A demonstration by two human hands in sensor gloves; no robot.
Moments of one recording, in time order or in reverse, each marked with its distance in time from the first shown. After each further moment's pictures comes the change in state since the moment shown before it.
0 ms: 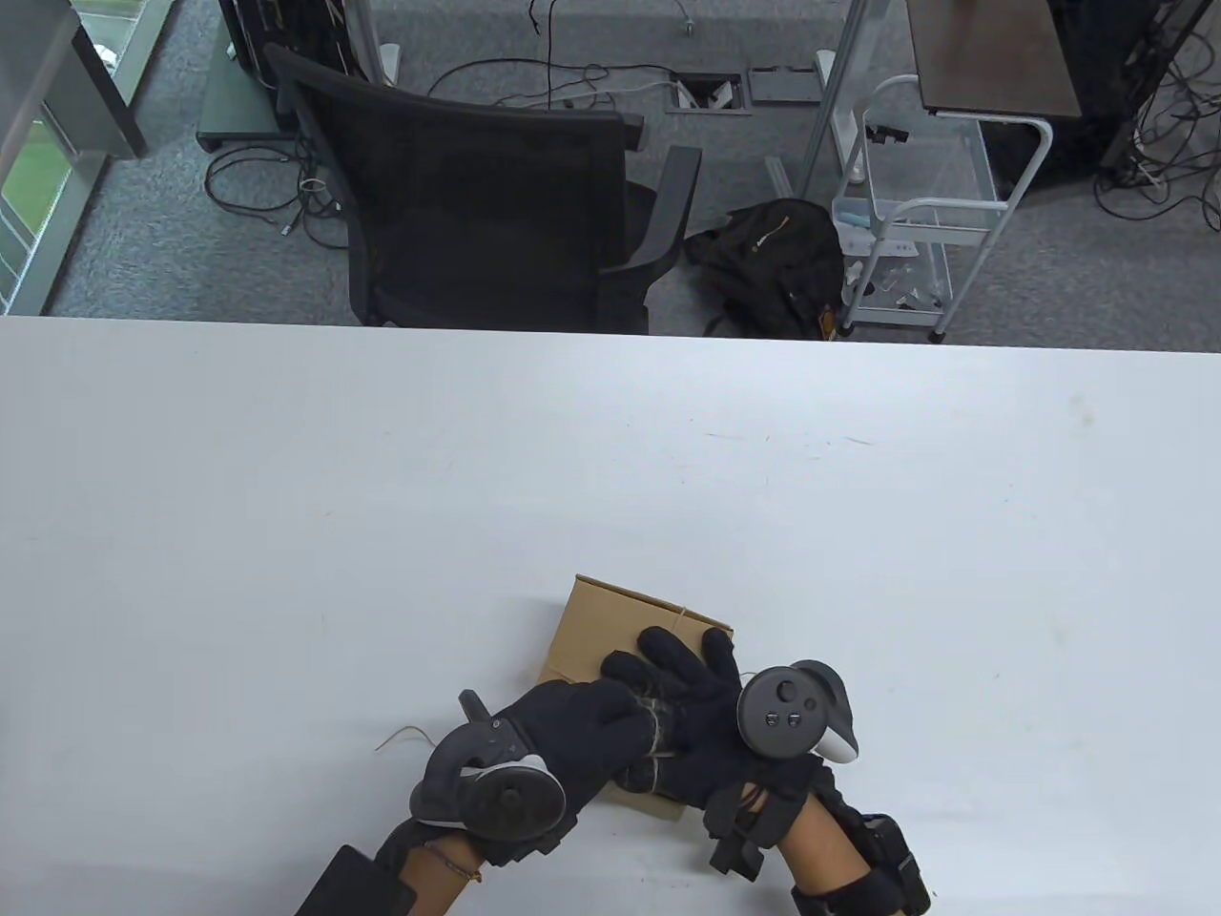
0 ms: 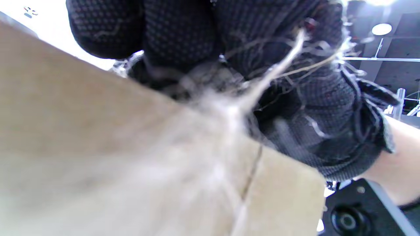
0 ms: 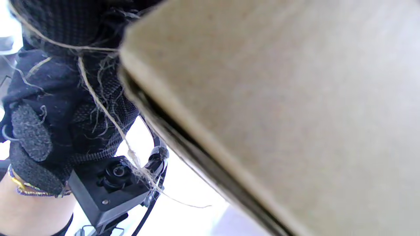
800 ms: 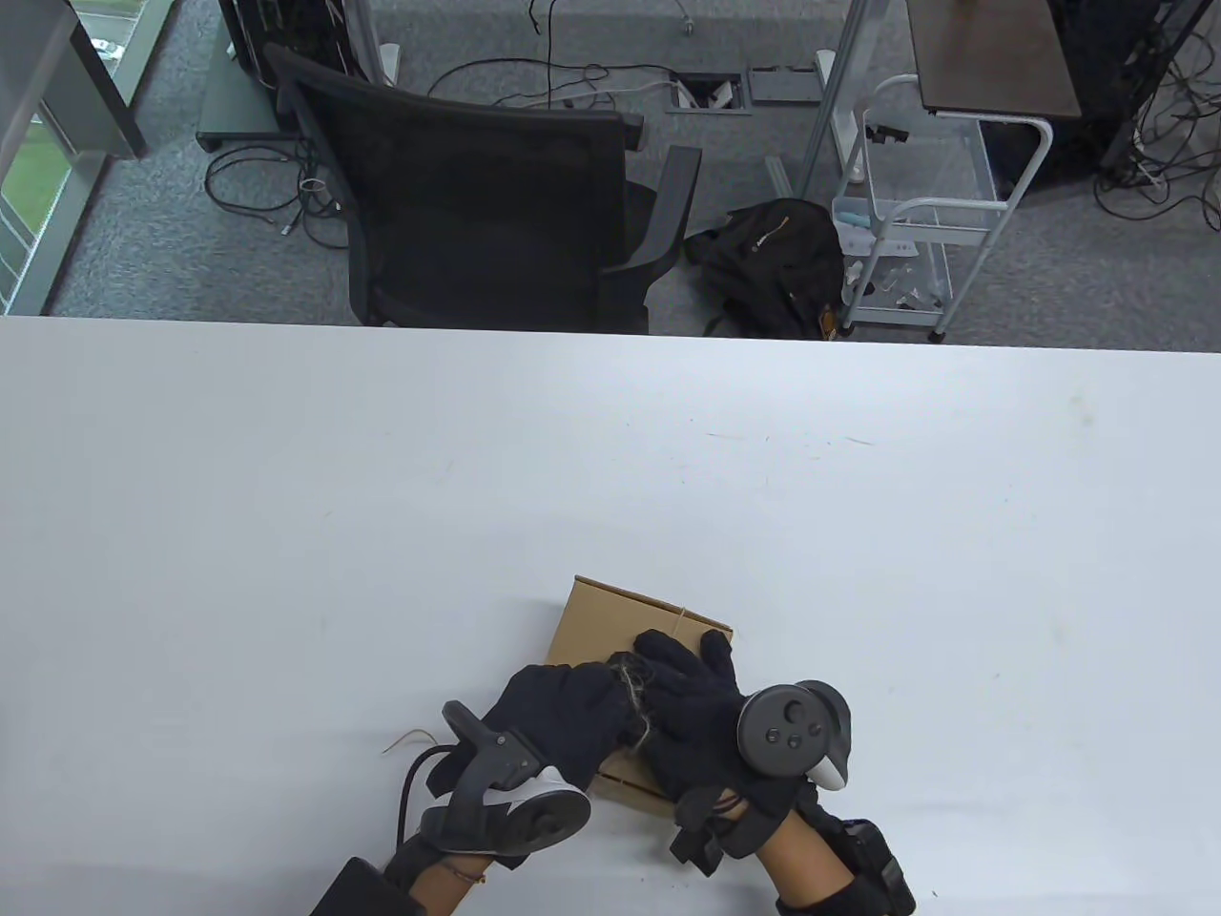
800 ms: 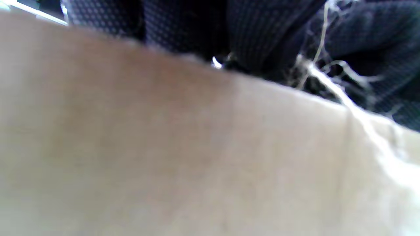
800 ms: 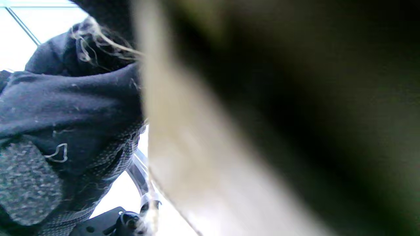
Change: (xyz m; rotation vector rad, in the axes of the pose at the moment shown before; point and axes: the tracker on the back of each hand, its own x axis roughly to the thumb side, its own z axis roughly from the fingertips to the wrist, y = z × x) left_hand 0.004 0.001 0.002 0.054 0.098 -0.283; right_hand 0.016 -0.001 0.001 -0.280 0.010 0.025
